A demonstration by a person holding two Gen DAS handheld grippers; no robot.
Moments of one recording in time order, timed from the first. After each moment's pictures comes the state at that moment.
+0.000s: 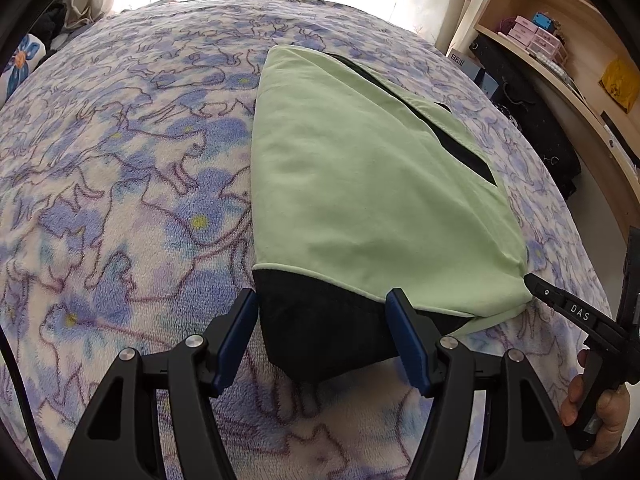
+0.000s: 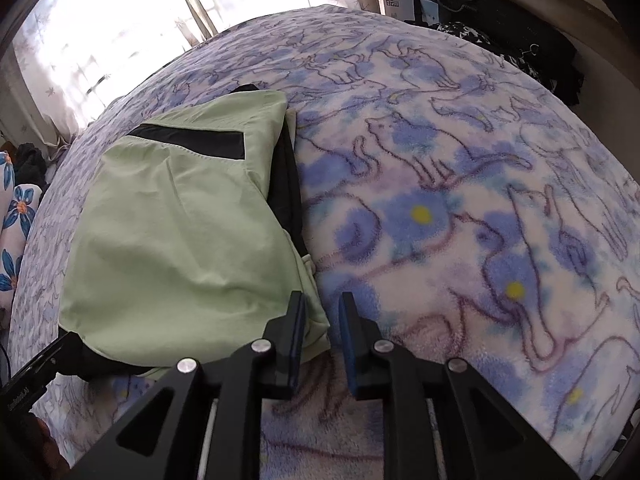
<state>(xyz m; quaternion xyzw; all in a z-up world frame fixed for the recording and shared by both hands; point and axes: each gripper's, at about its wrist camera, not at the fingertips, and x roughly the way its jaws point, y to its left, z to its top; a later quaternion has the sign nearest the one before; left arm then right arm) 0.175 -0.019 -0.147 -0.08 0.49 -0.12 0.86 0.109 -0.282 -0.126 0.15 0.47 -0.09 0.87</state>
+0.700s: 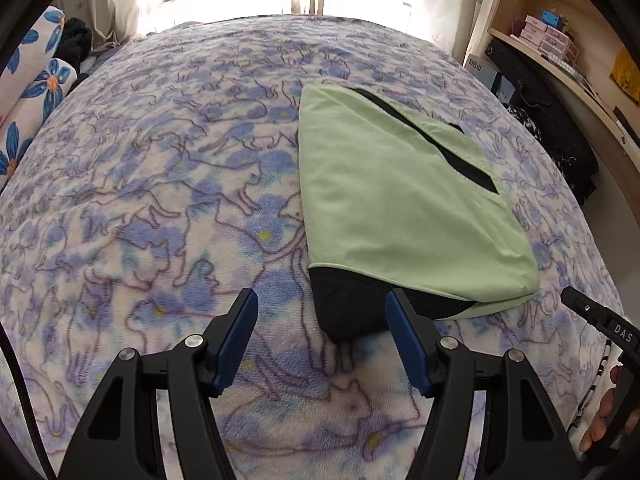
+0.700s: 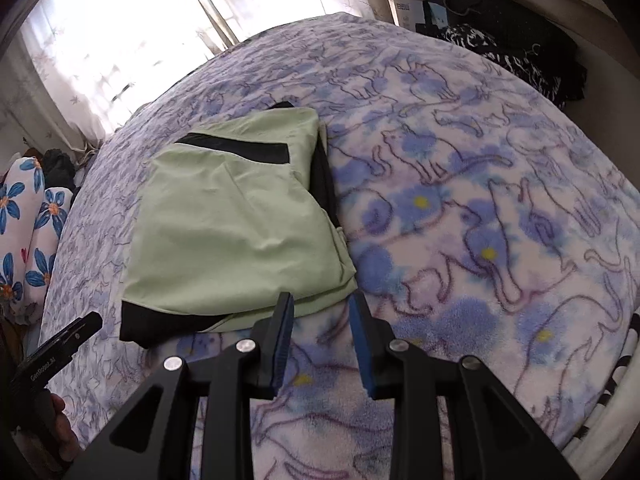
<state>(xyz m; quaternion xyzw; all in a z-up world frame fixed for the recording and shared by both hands) 0.139 0.004 -0.081 -0.04 0.48 -0.07 0.87 0.062 -0.264 -0.060 0.17 0.45 -0.04 0.87</state>
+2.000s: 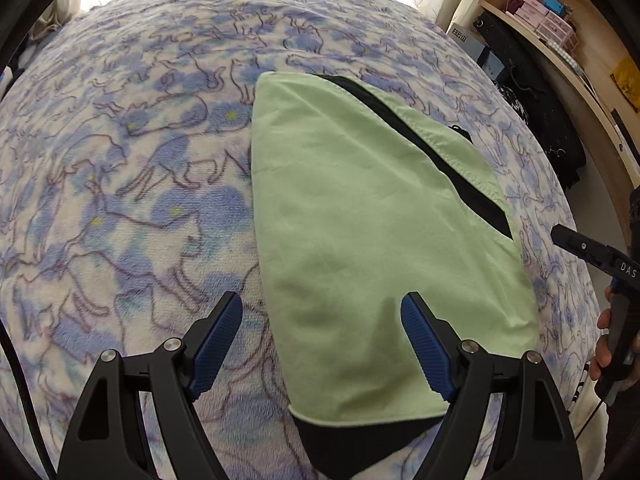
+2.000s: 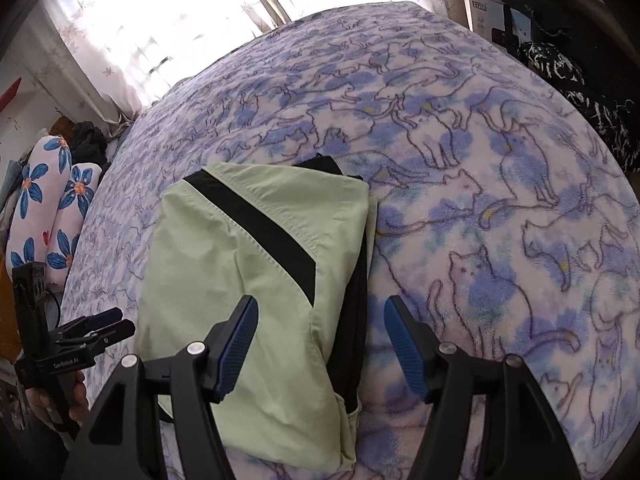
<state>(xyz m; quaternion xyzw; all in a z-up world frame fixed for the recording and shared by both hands) 0.284 -0.020 -0.116 -0.06 0.55 -0.14 0.82 0.227 -0.310 -0.067 0.14 0.51 0.07 0.85</state>
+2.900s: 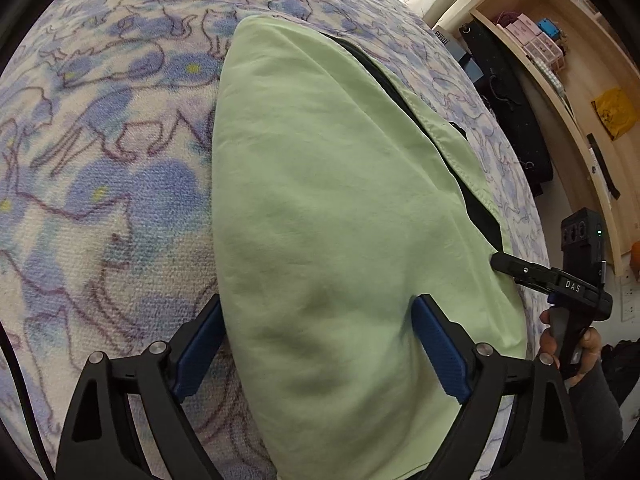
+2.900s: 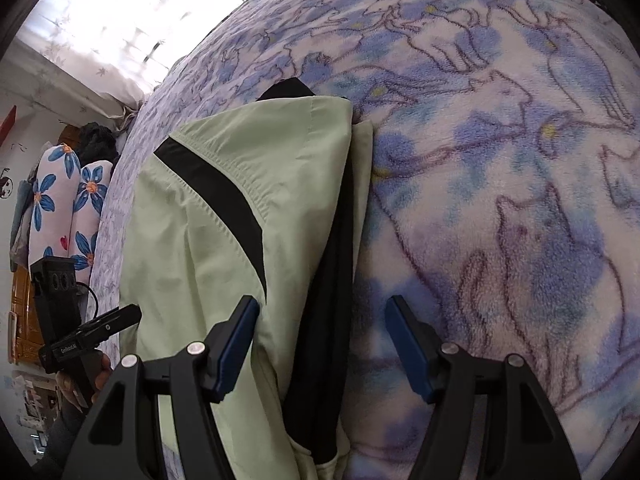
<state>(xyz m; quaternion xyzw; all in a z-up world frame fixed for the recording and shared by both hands) 0.321 -0.022 -0.179 -0.15 0.56 -0.22 0.78 0.257 -0.324 -0.143 0.22 0.55 0.14 0.79</state>
